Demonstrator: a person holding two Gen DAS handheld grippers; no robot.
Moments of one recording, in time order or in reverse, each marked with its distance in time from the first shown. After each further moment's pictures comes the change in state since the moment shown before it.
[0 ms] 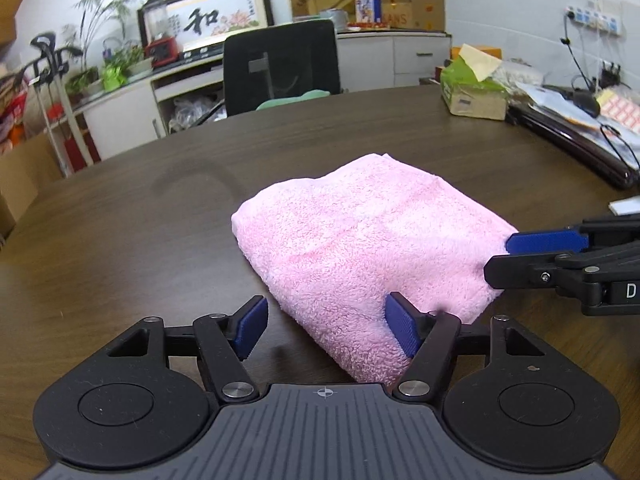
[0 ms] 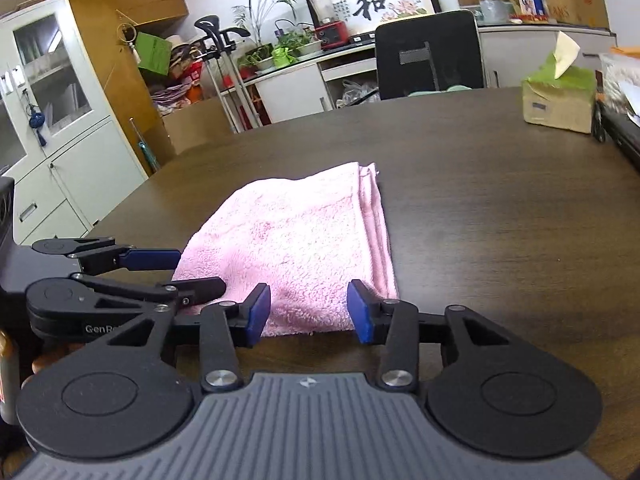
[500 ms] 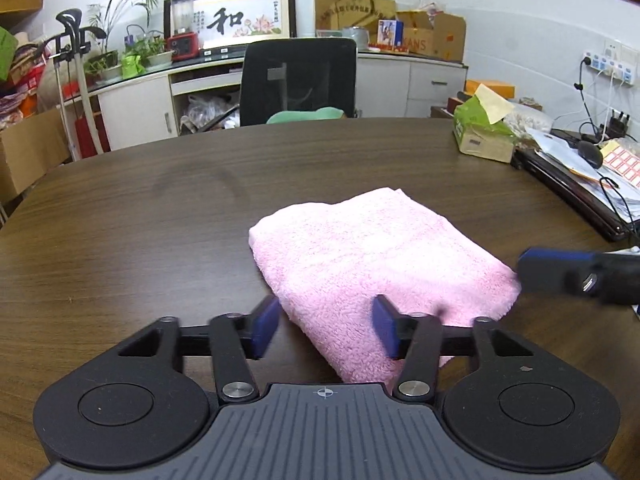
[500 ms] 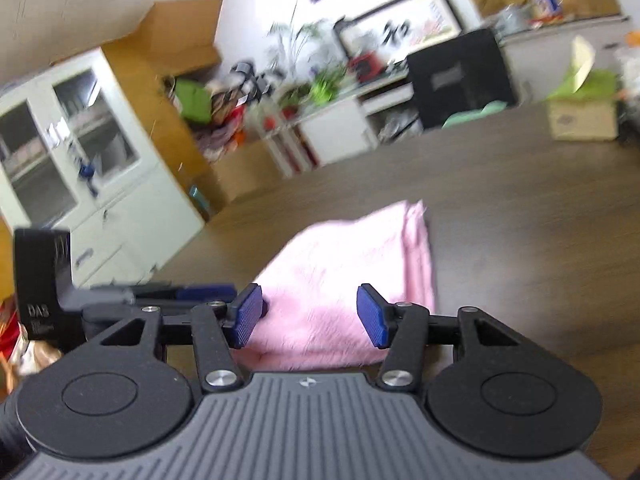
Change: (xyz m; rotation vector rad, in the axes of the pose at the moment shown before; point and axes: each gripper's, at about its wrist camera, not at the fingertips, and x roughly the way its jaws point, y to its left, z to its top) left arm -0.016 0.018 0.015 -0.165 -0.017 -0.057; right arm -0.011 -0.010 0.007 0.016 -0.049 0.150
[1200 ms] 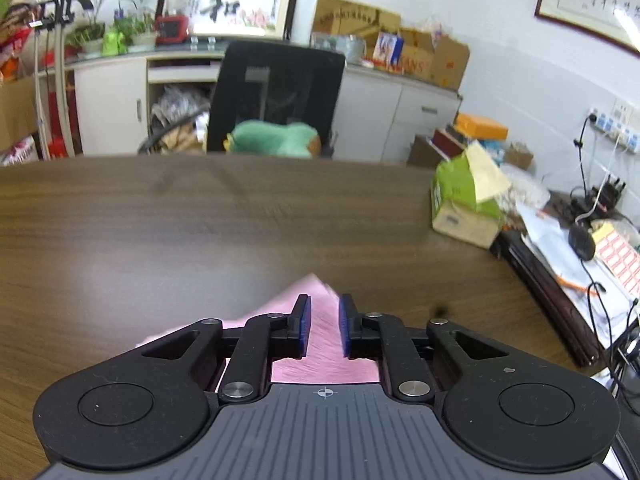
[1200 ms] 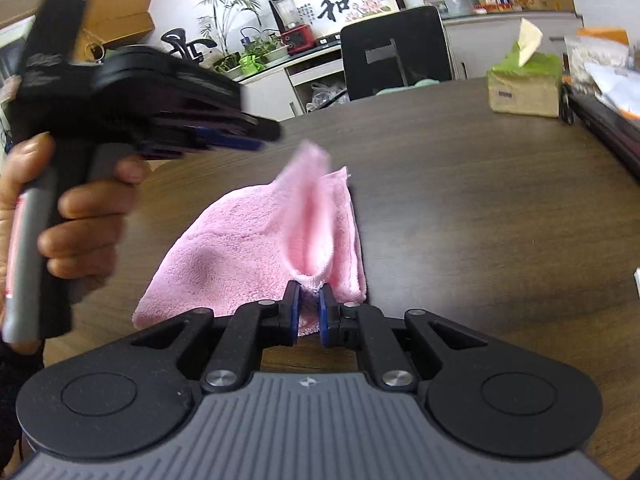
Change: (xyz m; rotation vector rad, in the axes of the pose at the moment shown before) left arm 0.046 -0.017 0.091 -0.142 -0.050 -0.090; right arm 0.004 -0.002 -0.003 0.047 0.024 -0.235
